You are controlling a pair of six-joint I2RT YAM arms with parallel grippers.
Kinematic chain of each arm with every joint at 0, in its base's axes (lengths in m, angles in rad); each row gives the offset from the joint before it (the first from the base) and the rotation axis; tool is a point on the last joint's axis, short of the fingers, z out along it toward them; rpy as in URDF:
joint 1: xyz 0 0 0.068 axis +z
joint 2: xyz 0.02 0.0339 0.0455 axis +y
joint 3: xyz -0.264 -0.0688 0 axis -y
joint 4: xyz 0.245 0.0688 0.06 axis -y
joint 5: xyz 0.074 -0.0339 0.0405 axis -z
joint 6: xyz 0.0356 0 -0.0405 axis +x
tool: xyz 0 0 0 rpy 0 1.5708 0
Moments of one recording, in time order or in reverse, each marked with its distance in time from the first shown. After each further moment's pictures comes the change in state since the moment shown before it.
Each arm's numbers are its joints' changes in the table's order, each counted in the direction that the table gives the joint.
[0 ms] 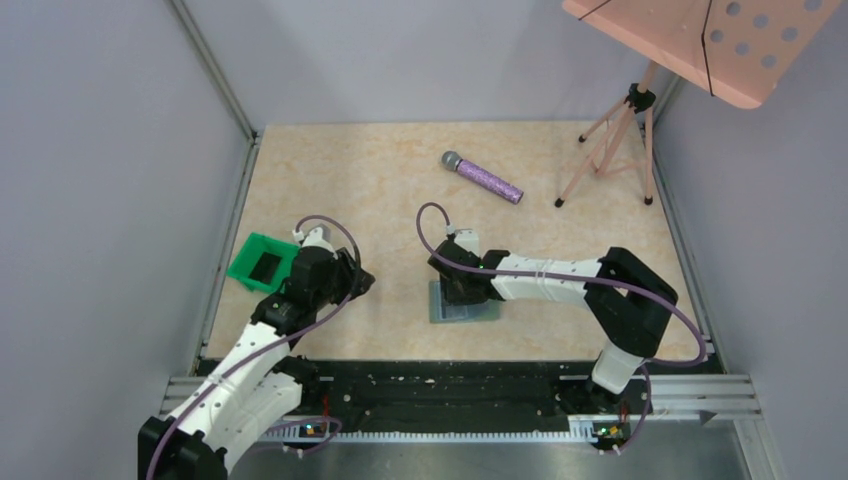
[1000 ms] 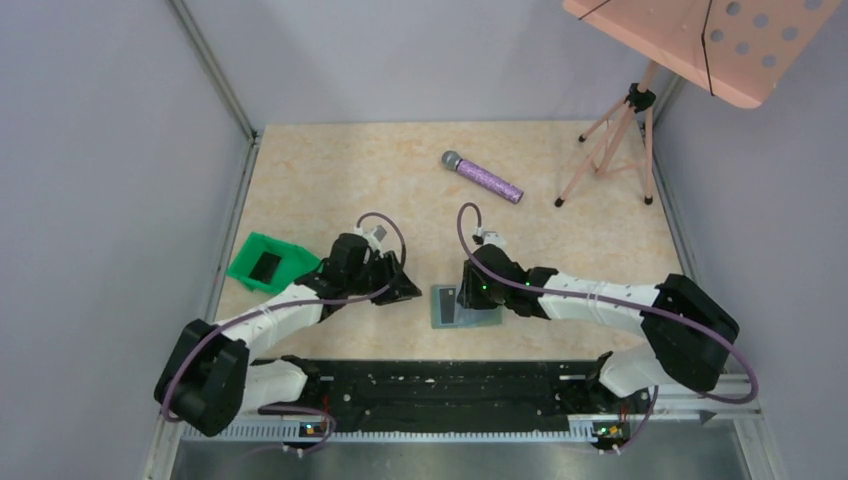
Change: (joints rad) left arm -0.091 0.404 0.009 0.328 0.418 -0.058; right arm -0.076 -0.278 -0.296 0.254 -0.141 -0.030
